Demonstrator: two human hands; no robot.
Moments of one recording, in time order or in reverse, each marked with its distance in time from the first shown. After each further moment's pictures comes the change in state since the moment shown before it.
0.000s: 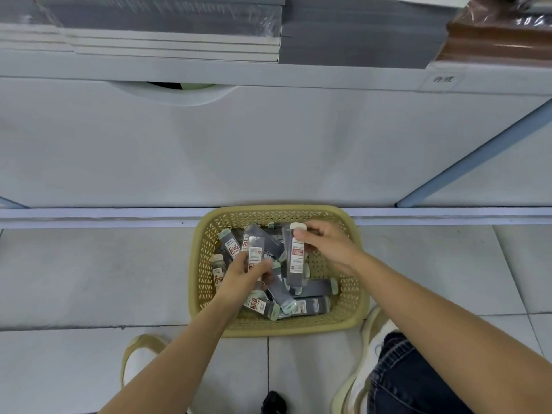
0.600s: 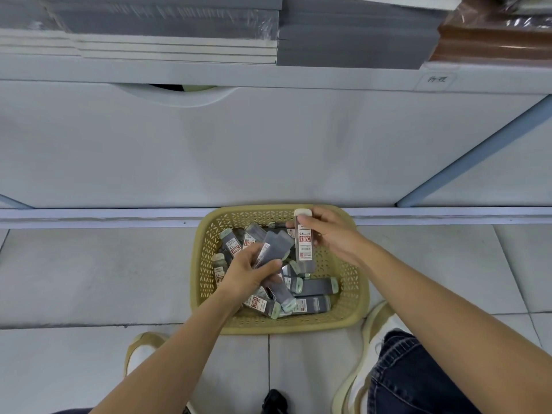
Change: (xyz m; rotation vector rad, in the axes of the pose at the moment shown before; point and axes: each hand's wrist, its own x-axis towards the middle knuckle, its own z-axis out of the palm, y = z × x) left_hand -0.009 0.023 0.006 0.068 -0.153 0.131; right_hand 0.002 -0.018 -0.009 0.161 -0.066 -0.021
